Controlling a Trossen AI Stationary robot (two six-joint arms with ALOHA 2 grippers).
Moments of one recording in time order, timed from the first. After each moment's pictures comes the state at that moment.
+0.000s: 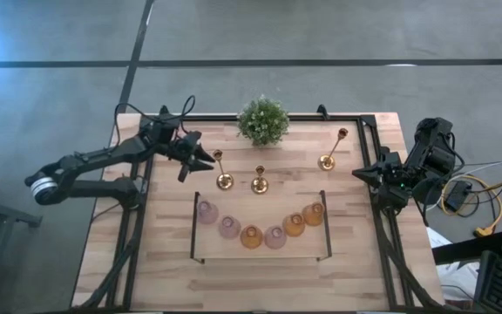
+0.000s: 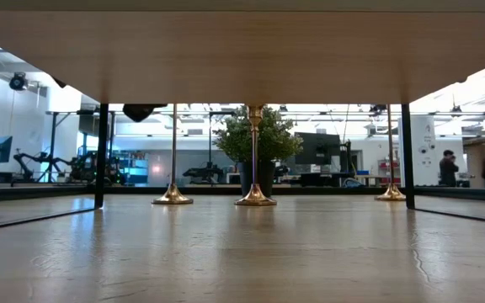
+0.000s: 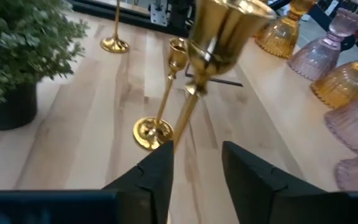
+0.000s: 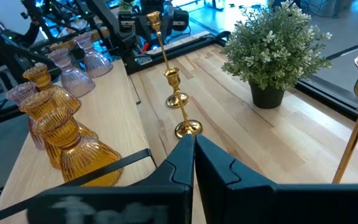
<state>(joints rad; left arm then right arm) 0.69 1.02 0.53 -0.03 0.81 0.16 1.01 0.30 0.68 -1.12 1.12 0.99</state>
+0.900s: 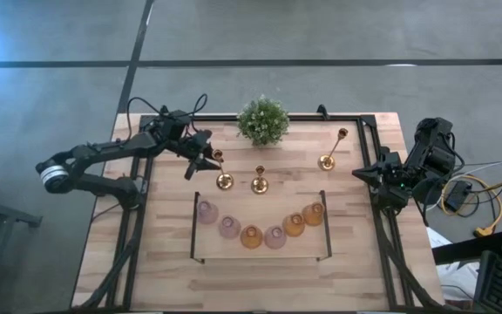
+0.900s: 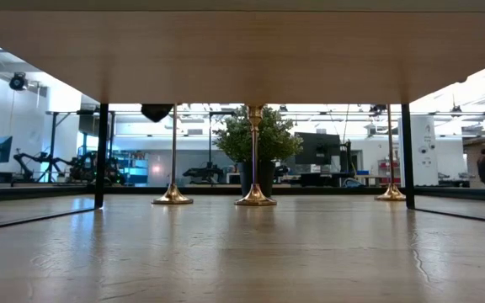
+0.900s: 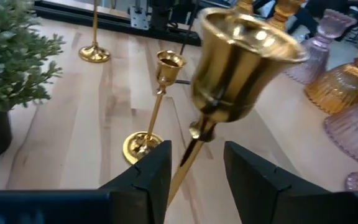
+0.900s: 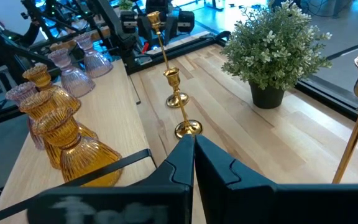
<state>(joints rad) 0.65 1.17 0.62 0.03 0.87 0.20 1.01 0.30 0.68 -1.12 1.12 0.99</state>
